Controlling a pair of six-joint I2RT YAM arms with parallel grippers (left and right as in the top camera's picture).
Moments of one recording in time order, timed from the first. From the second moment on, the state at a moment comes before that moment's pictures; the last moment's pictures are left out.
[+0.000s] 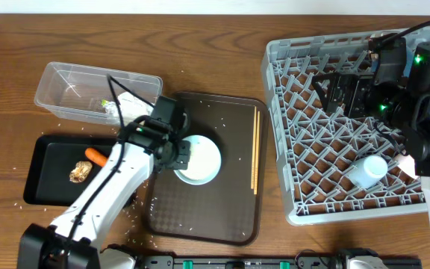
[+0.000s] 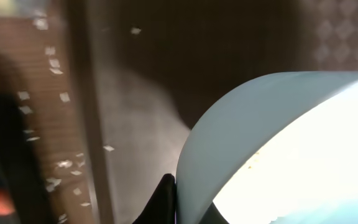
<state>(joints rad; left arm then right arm) -0.37 1.45 0.95 -0.85 0.05 -0.22 0.05 1.25 1.54 -0.99 -0.34 0.15</state>
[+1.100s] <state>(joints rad) -0.38 1.58 0.89 -0.70 0.07 -0.17 0.05 1.25 1.54 -0.99 -0.34 0.15</state>
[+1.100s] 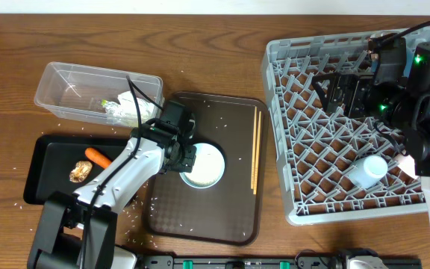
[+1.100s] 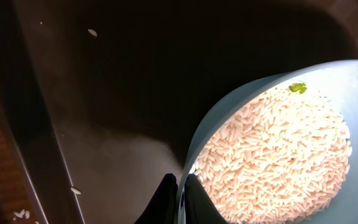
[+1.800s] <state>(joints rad) -0.40 1.58 0.93 -0.87 -0.04 -0.18 0.05 1.25 1.54 -0.99 -0.34 0.15</state>
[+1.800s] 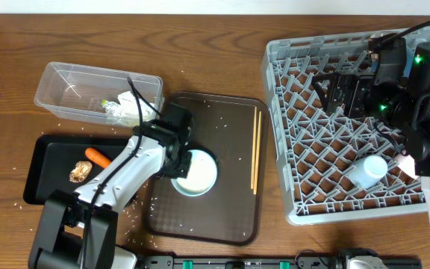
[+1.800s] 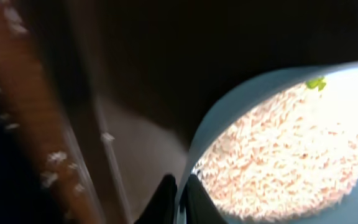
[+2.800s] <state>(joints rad) -0.60 1.57 1.03 -1.02 -0.44 -0.35 0.05 1.25 1.54 -0.98 -0.33 0.15</state>
